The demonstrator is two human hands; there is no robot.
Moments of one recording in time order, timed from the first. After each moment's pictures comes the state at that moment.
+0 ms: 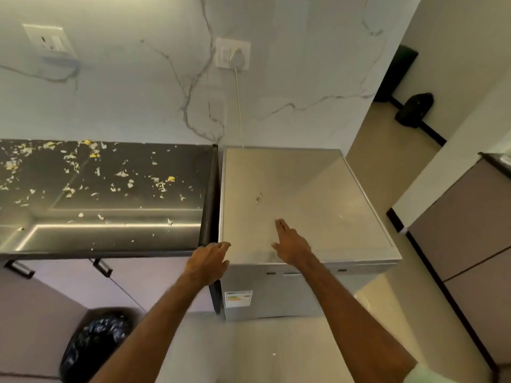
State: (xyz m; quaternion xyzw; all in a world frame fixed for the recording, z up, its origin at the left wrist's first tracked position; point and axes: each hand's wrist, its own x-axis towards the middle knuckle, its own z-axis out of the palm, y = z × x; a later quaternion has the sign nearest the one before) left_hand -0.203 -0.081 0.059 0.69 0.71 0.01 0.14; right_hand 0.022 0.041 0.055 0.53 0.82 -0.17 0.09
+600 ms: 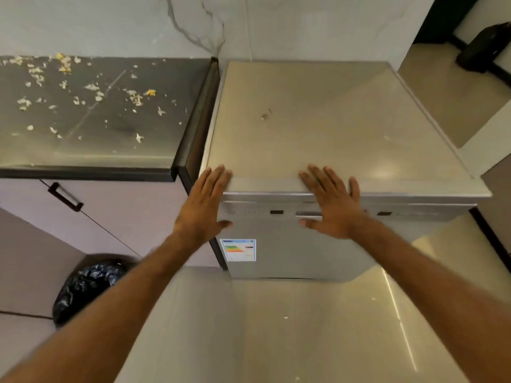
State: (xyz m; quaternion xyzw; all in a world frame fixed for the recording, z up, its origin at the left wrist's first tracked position) left_hand -0.175 -0.076 -0.095 0.70 0.70 0.14 -0.02; right_hand 0.123 0.040 -0.072 0.44 0.90 -0.06 0.02
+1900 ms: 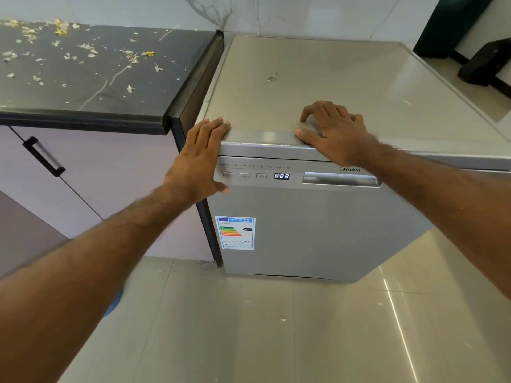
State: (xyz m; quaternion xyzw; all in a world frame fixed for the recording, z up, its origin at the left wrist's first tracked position) left_hand -0.176 -0.072 -0.115 0.70 0.68 0.21 -0.09; right_hand 0.087 0.084 -0.065 0.40 0.90 -0.03 -0.14
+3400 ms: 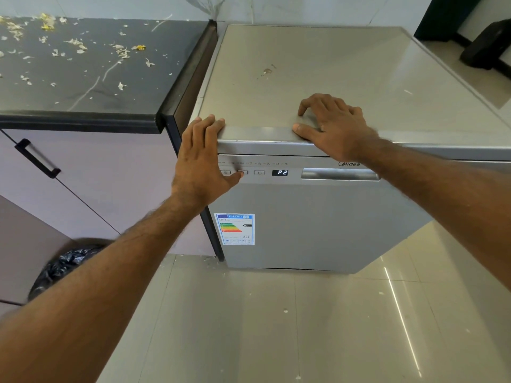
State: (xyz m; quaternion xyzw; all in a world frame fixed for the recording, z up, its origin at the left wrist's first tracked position) left_hand -0.160 -0.061 -0.135 0.63 0.70 0.30 -0.14; right_hand 0.087 0.085 -0.067 0.40 0.90 -0.05 -0.17
